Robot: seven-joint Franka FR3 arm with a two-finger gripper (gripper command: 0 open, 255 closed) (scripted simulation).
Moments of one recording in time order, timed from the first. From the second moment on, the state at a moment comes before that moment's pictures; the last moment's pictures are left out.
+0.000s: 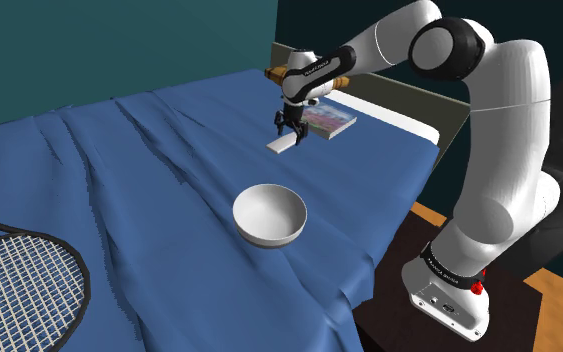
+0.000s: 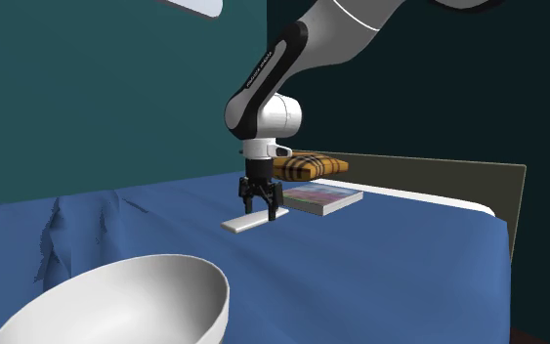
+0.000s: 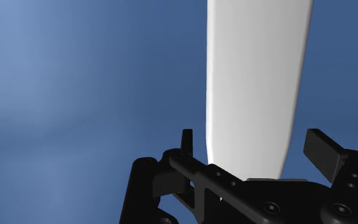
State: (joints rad) arm -0.23 0.58 0.14 -1.69 -0.09 2.25 1.38
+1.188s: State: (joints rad) arm -0.23 0.58 0.14 -1.69 -0.09 2.26 1.39
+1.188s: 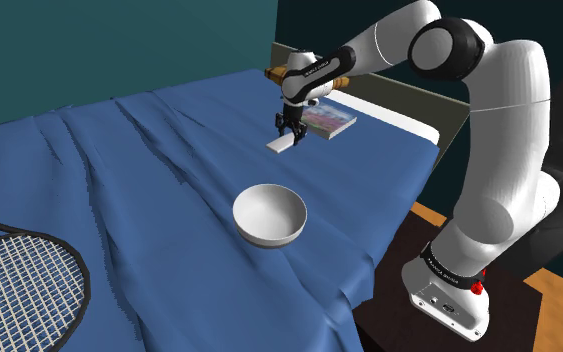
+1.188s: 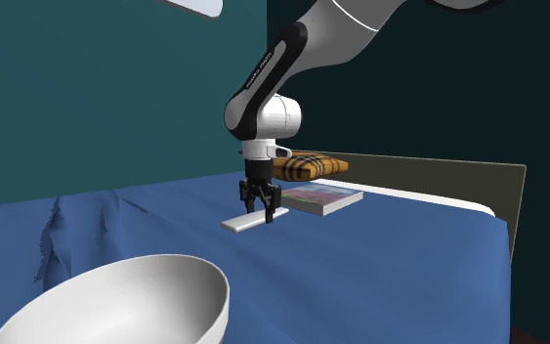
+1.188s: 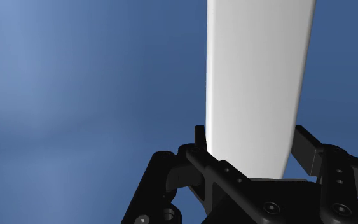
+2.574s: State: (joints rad) arm -0.24 0.44 0.15 -1.61 -0.07 2.04 1.37
